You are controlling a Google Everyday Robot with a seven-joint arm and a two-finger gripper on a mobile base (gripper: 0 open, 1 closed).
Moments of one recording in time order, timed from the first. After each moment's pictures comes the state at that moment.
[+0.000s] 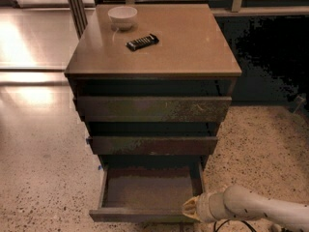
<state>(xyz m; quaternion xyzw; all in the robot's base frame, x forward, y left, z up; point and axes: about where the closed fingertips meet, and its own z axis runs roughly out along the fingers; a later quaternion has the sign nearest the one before) 0.420 -0.129 0.356 -0.63 0.71 0.17 0.29</state>
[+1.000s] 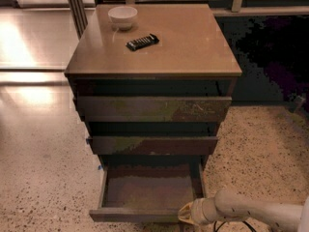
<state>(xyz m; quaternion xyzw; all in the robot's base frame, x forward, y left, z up) 0.428 -0.122 0.267 -0.63 0.70 0.20 0.27</state>
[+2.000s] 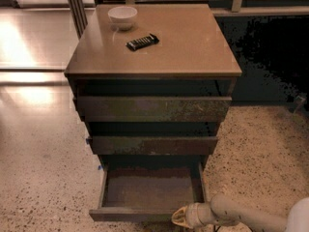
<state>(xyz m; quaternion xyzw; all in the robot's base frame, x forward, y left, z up) 0.436 -0.100 0.200 -0.62 0.68 0.24 0.30</state>
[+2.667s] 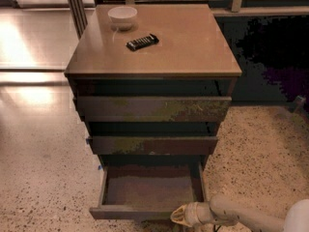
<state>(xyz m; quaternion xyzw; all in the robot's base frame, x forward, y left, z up) 0.446 -0.097 0.191 -0.62 0.68 0.24 0.31</state>
